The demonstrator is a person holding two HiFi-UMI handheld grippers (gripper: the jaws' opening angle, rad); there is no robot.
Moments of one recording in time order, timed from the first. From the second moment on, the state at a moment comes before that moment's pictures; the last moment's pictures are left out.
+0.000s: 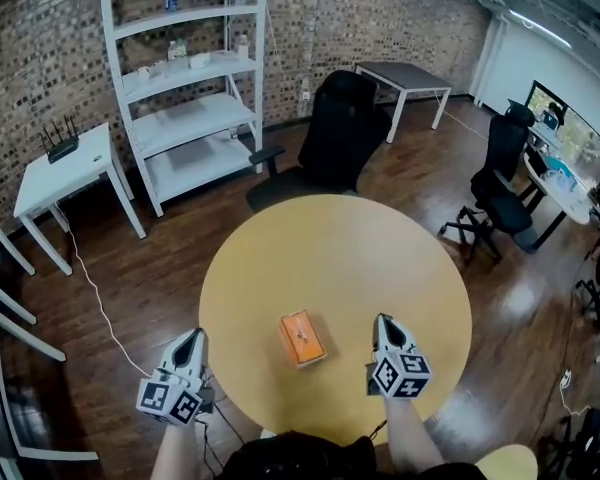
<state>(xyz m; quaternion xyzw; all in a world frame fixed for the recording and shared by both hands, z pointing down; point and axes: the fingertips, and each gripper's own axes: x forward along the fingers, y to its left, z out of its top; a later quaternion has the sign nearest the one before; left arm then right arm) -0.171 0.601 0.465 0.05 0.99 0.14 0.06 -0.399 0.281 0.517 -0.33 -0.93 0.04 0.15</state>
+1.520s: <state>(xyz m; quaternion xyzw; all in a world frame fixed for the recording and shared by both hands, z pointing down) -0.247 0.439 0.446 -0.21 0.96 0.17 0.08 -0.294 0.078 0.451 -0.08 -1.00 0.04 -0.01</state>
